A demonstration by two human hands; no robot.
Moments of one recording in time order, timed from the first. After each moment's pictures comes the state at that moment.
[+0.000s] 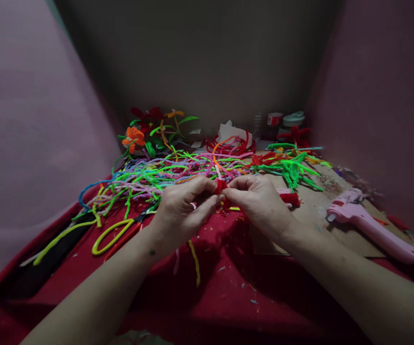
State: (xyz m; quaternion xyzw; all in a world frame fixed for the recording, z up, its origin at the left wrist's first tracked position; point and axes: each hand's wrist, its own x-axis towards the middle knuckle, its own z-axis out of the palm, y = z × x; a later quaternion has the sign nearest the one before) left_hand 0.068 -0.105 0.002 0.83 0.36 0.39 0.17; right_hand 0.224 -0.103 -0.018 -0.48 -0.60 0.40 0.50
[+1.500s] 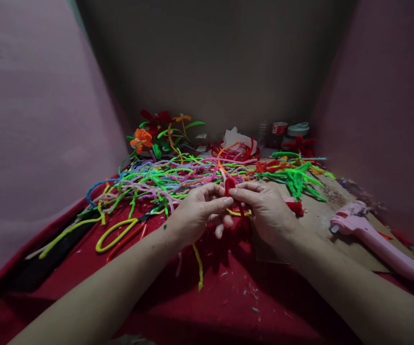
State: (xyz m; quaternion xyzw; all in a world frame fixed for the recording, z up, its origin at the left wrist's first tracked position) left_hand 0.081 -0.095 -0.013 0.57 0.33 0.36 0.67; right_hand 0.222 -0.098 -0.027 -0.36 -0.41 0.60 0.59
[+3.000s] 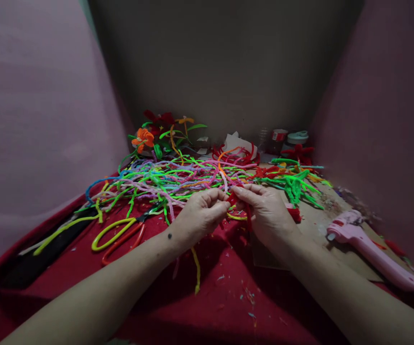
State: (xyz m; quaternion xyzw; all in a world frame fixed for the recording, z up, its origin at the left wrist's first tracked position) left_hand 0.086 -0.099 -0.008 0.62 0.42 0.36 0.55; right_hand 0.222 -0.090 -0.033 -0.36 -0.40 0.56 0.63
